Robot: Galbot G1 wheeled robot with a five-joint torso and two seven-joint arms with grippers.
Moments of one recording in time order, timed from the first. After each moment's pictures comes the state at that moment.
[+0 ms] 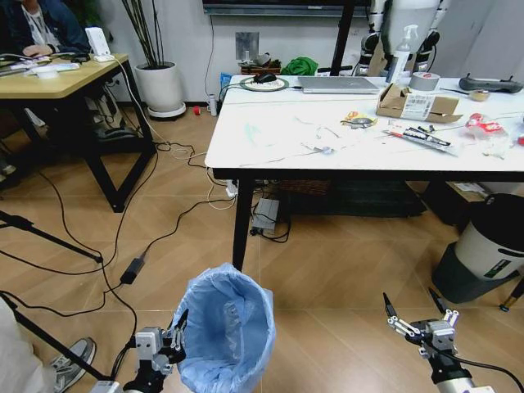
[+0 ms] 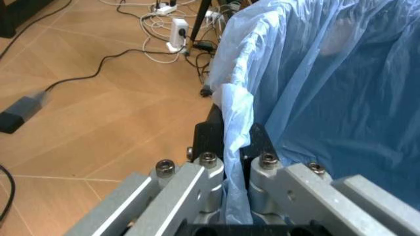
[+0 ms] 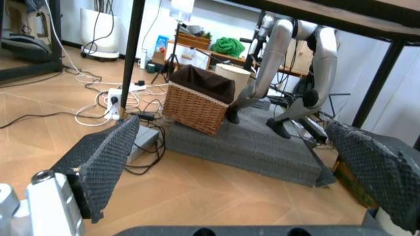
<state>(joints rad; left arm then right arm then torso) 2.02 -1.23 -0.54 -2.28 -0.49 0.03 -0.05 -1.80 1.41 0.87 1.92 0.14 0.41 -0.27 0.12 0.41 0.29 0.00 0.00</state>
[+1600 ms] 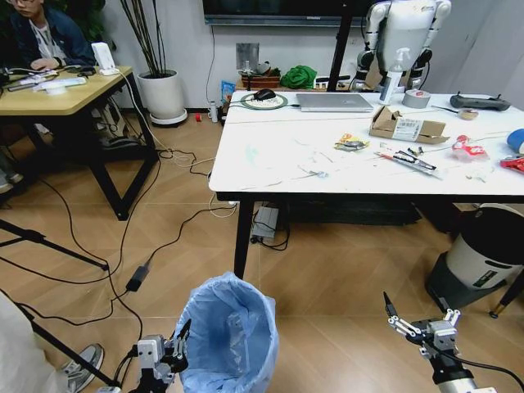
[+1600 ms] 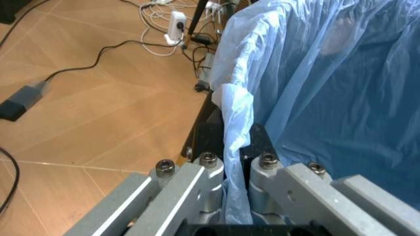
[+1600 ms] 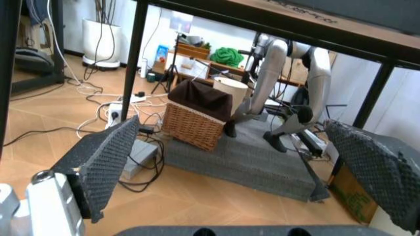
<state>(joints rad) 2.04 -1.23 -0.53 -2.29 -0.53 0.07 -0.06 -1.81 1.41 0.87 1.94 0.14 0.41 -0.27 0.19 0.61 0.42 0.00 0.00</state>
